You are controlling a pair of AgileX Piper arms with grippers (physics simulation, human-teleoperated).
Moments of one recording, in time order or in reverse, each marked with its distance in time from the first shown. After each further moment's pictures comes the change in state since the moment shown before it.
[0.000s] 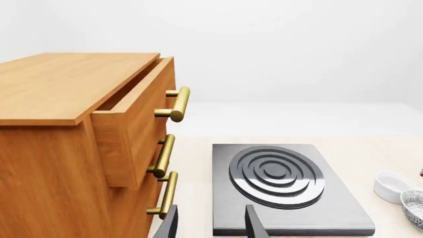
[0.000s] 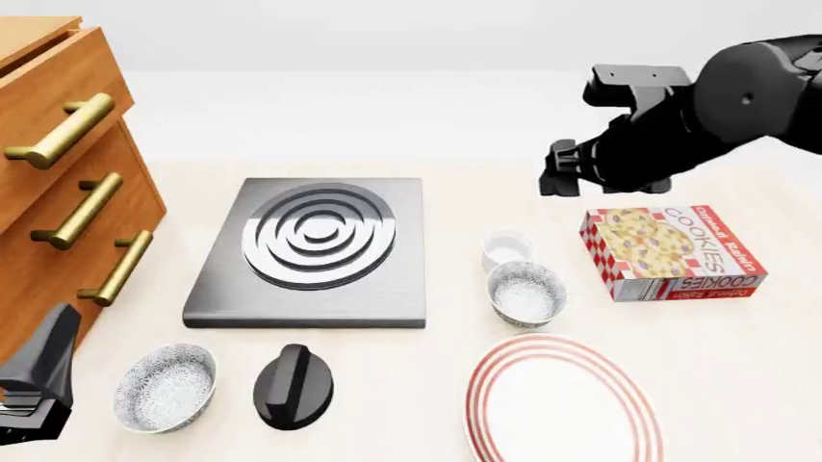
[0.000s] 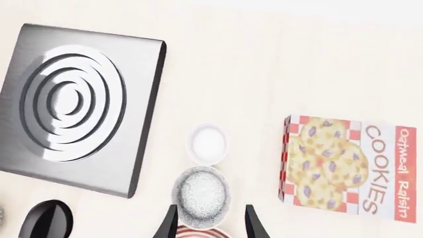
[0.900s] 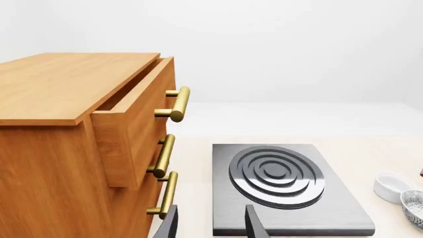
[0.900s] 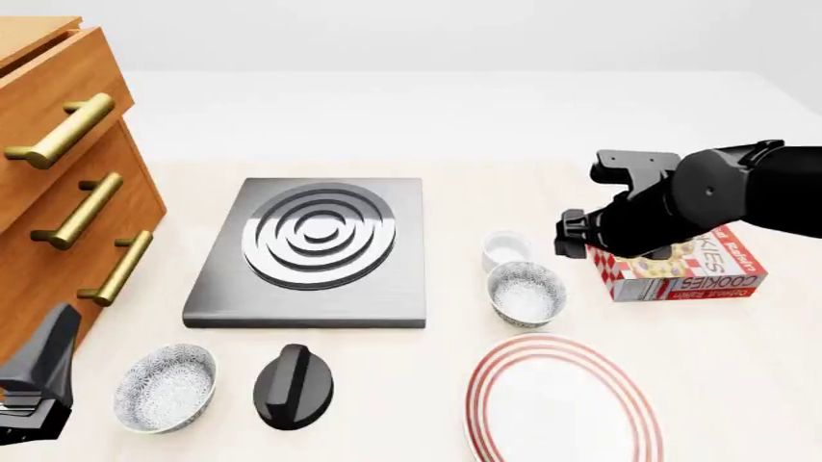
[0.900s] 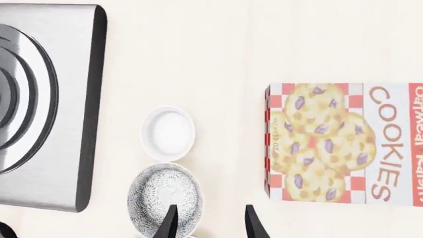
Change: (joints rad) left arm 0.000 0.000 0.000 0.000 0.000; right arm -0.090 0.092 0.237 -0.238 0.015
